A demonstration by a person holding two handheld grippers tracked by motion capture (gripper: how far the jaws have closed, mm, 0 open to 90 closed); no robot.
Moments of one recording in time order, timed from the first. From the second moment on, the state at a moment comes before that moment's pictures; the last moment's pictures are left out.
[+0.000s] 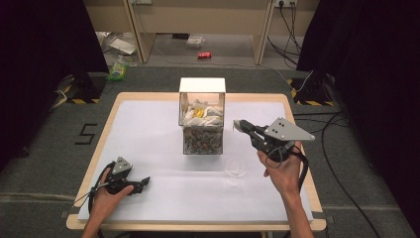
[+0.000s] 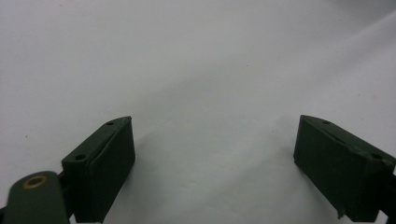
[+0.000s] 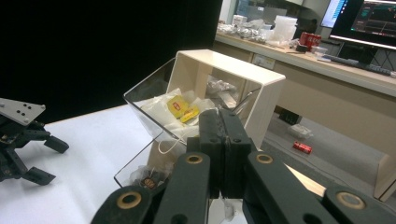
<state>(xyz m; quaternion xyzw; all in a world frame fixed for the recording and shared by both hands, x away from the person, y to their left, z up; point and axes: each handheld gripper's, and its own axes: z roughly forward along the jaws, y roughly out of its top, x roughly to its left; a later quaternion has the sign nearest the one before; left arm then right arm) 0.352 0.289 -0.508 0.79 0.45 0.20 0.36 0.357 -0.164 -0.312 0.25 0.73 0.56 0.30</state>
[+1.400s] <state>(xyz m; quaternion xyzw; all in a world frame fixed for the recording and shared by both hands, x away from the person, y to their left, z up) 0.352 0.289 -0.508 0.79 0.45 0.20 0.37 0.337 -0.175 -0.366 0.27 0.75 0.55 0.25</state>
